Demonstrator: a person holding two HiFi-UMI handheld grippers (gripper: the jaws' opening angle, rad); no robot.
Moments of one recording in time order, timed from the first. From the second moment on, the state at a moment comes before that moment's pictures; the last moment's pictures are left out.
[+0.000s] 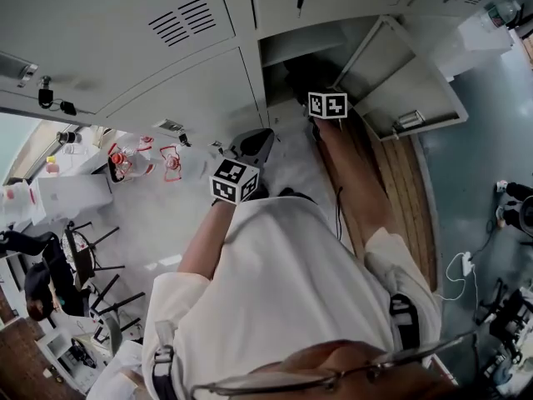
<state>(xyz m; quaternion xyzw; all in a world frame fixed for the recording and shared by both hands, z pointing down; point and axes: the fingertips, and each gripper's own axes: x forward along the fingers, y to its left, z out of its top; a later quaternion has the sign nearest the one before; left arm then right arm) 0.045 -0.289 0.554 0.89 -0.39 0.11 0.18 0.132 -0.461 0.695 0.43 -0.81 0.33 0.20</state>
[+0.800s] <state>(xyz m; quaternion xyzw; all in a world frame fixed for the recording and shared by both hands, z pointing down) 0.029 -0.306 0.561 0.89 -0.40 0.12 0.19 0.132 -0.505 0.718 0.46 -0.80 0.17 0.33</state>
